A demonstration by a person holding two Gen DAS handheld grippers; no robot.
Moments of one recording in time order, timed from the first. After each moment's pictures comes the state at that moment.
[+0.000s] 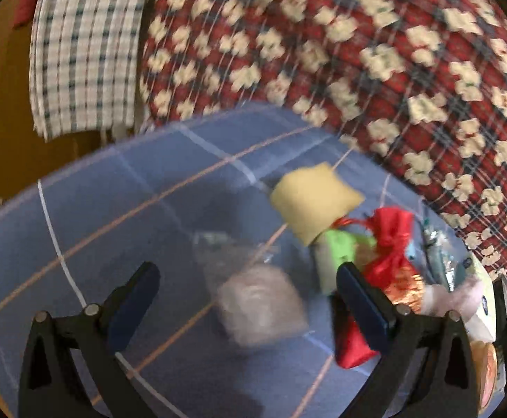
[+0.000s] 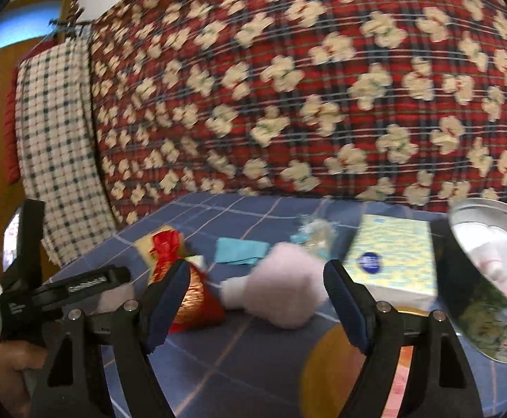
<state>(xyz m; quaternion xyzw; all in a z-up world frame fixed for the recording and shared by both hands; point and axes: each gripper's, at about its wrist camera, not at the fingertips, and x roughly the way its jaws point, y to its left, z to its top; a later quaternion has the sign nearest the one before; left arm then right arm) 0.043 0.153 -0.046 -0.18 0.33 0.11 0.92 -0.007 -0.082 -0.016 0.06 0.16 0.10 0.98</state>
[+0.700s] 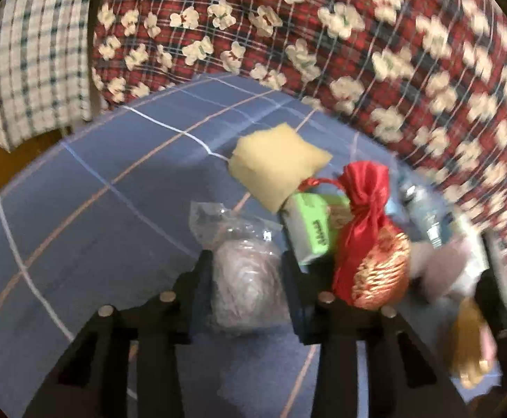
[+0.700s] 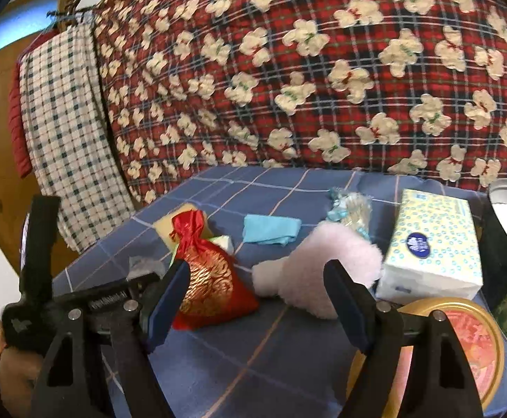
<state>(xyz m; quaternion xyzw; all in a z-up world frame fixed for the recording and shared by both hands) 0.059 0.139 -0.057 -0.14 0.40 0.03 0.90 0.013 -0.064 -0.023 0.07 0.22 0.14 0.96</state>
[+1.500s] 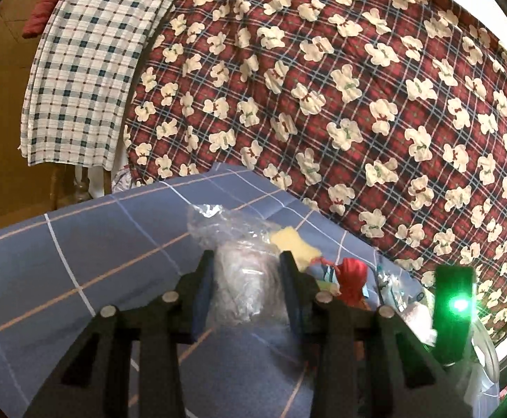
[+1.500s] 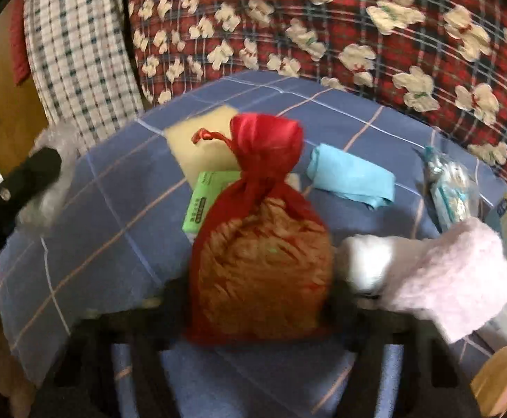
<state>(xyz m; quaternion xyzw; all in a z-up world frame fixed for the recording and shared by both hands) 0.005 0.176 -0.023 -0.22 0.21 0.05 0.95 0.091 0.012 -0.057 -0.04 0.38 0.19 0.90</state>
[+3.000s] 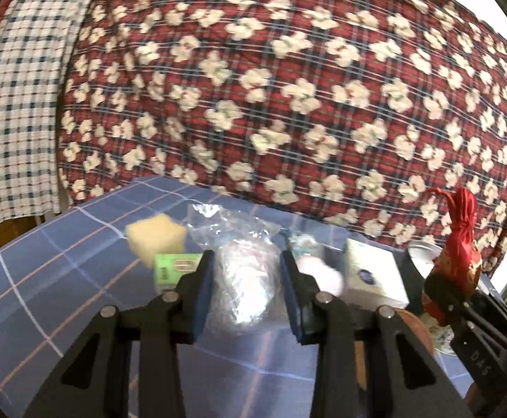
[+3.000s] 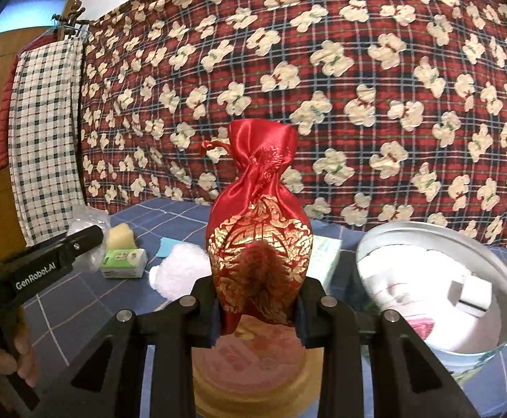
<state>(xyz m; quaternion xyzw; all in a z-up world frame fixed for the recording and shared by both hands) -0.020 0.039 0.006 -0.10 0.19 -0.04 0.98 -0.057 -0.171 -0.009 0.02 0.13 0.04 0.99</state>
